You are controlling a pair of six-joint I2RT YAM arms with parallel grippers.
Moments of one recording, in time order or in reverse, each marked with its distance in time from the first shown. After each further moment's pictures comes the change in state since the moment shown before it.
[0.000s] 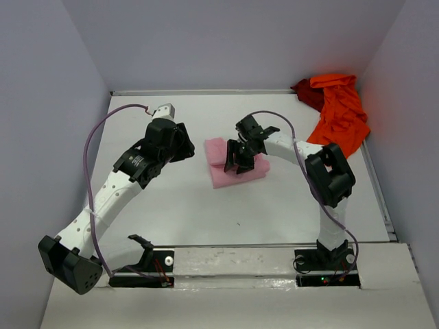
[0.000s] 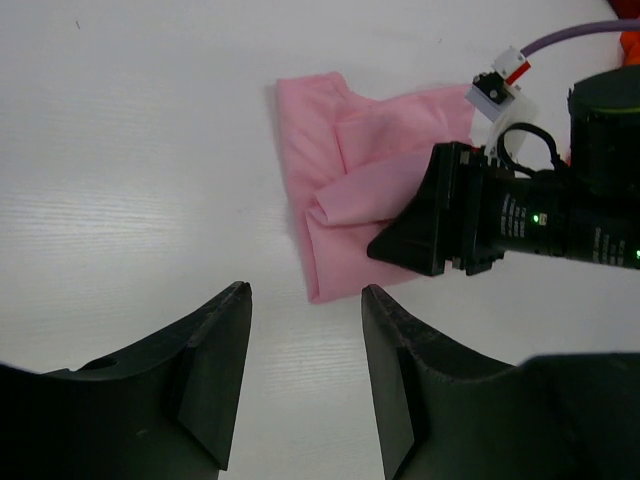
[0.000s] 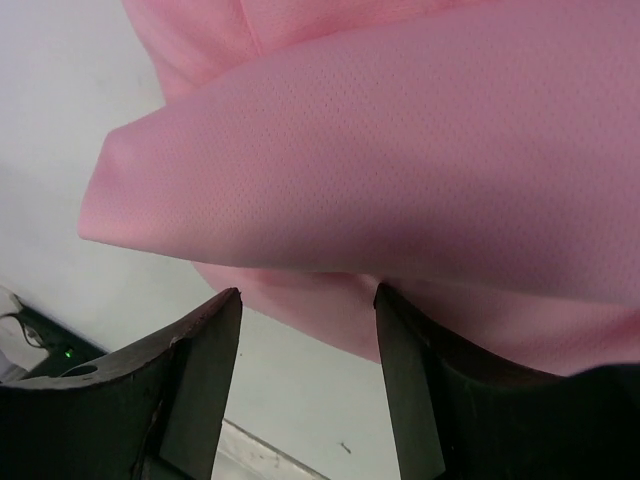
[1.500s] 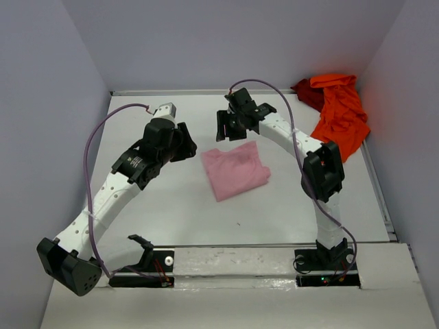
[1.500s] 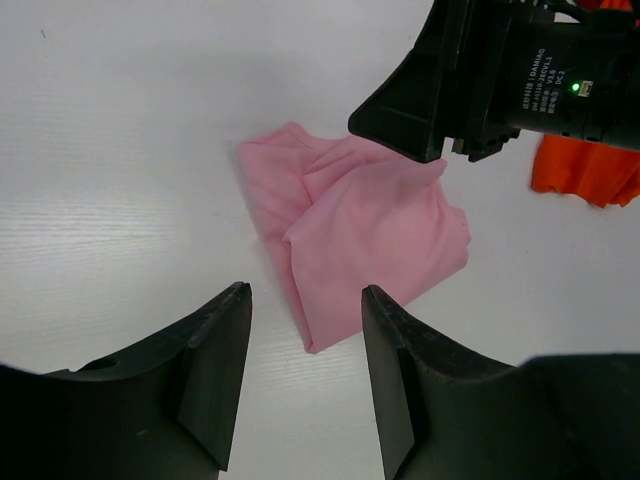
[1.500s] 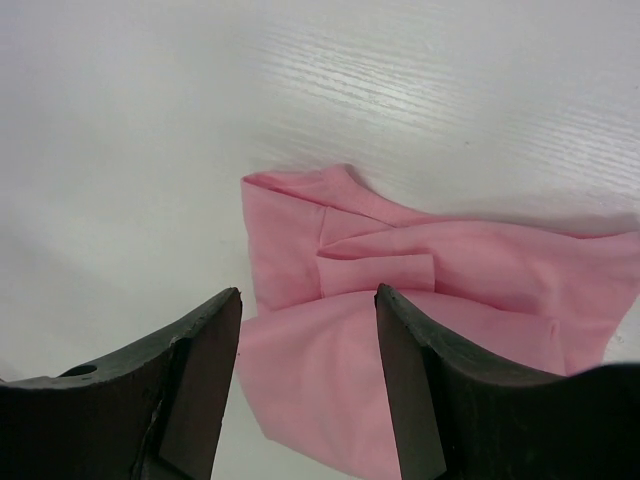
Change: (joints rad) left arm 0.000 -0.013 0.000 0.020 0.049 0.013; right arm 0.024 0.091 0.417 -0.117 0.171 -0.171
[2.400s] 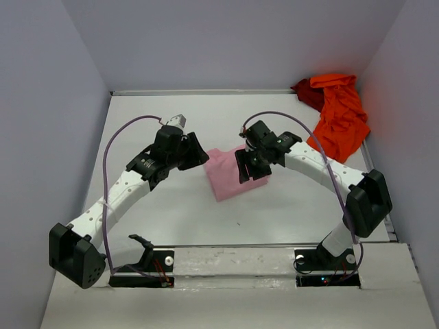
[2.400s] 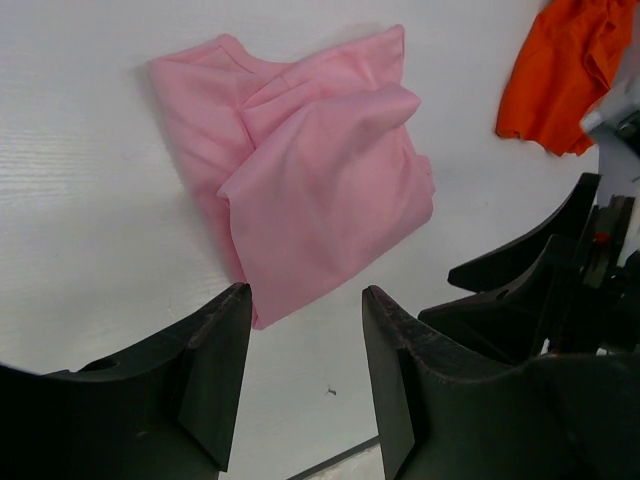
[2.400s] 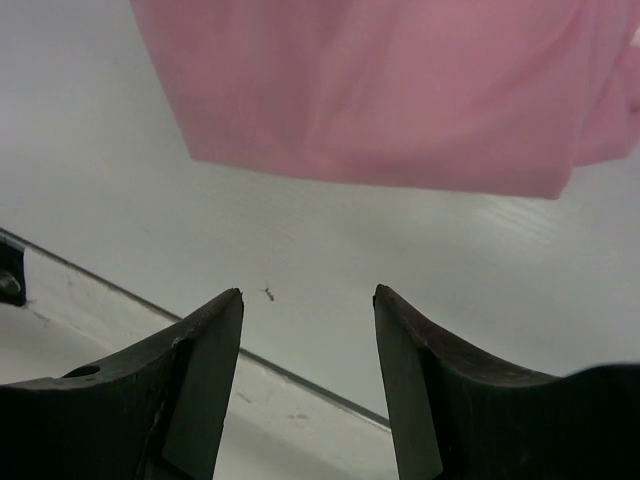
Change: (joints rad) left arm 0.006 0.059 -0.158 0.154 0.189 -0.127; right arm 0.092 -0.497 -0.555 -0.159 0.023 -0.063
